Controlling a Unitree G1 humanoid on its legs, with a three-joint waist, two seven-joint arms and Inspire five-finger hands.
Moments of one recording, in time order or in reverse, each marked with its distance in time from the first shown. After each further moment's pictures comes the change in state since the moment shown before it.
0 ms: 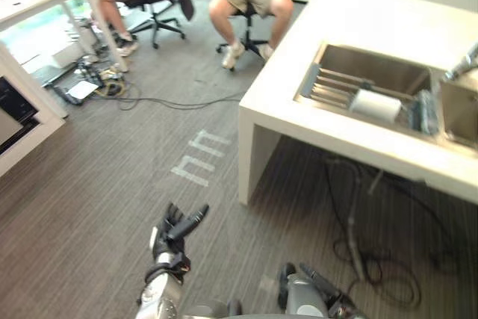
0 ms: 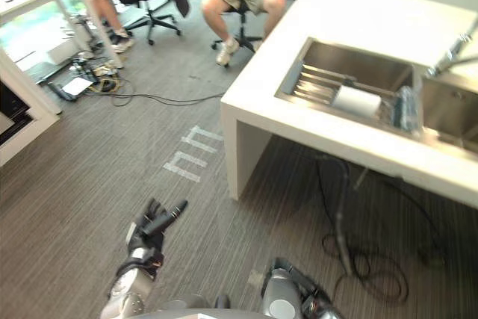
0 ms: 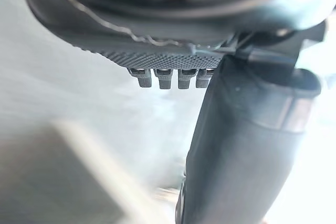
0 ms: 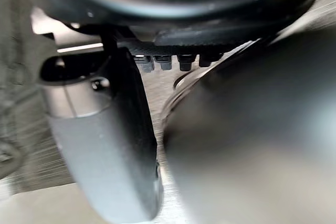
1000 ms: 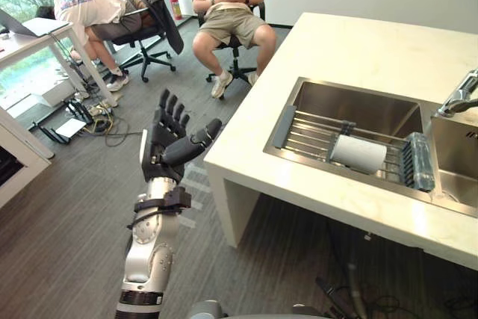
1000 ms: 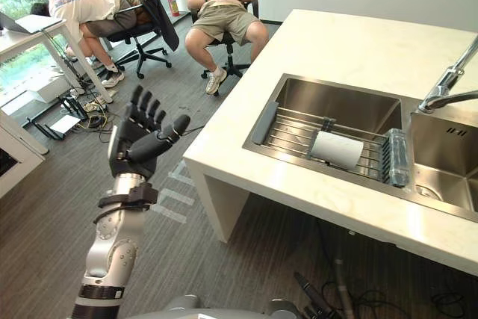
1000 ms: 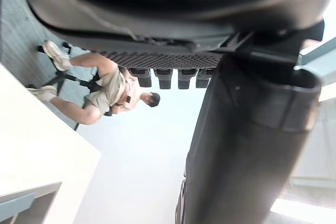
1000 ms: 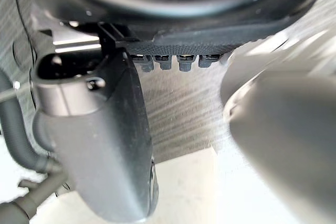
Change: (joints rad) left arm -0.236 0.108 -0.067 -0.379 0.006 0.038 0.010; right arm 0.006 -0.060 -0.076 0.038 -0.023 -0.008 0.124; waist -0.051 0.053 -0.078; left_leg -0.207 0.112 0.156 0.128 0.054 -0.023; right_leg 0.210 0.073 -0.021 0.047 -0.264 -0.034
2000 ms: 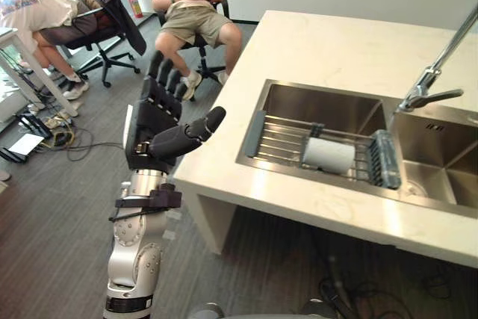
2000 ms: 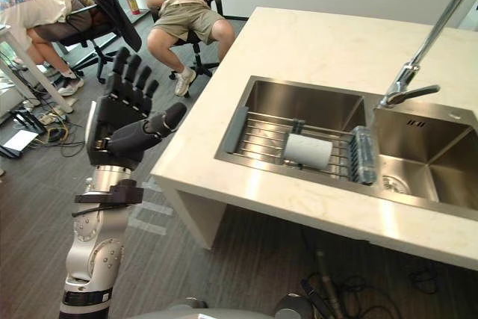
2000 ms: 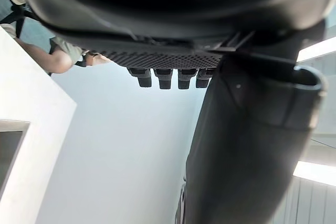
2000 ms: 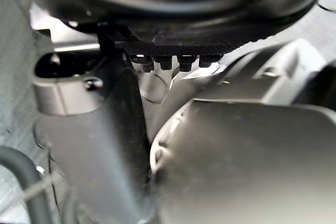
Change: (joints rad) left arm 0.010 0.031 0.134 -0.084 0.005 -0.036 -0.099; right arm 0.004 0.062 -0.134 0.020 -0.074 -0.028 -0.205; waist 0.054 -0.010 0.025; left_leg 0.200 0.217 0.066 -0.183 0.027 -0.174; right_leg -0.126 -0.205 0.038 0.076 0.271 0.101
